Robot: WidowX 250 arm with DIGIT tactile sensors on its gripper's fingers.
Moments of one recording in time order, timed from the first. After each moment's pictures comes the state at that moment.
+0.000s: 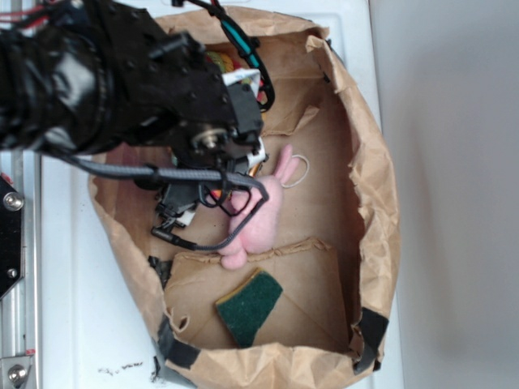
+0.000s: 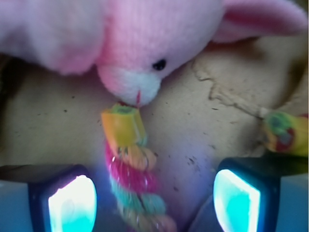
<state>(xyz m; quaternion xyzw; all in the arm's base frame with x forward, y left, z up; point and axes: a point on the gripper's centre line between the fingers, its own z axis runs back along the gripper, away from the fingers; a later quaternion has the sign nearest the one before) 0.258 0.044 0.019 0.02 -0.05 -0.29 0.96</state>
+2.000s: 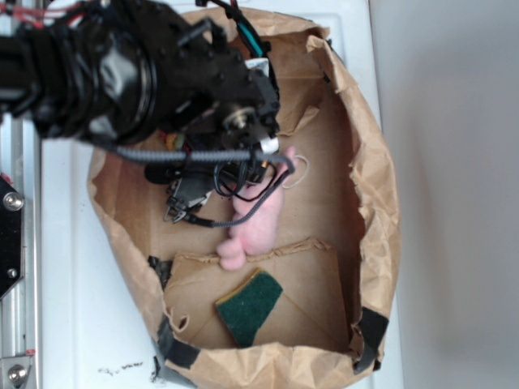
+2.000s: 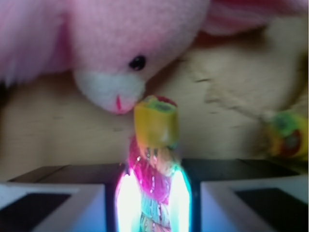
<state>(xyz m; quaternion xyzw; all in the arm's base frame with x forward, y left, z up) 0.252 0.056 0.024 -0.07 -0.03 -0.22 0.97</state>
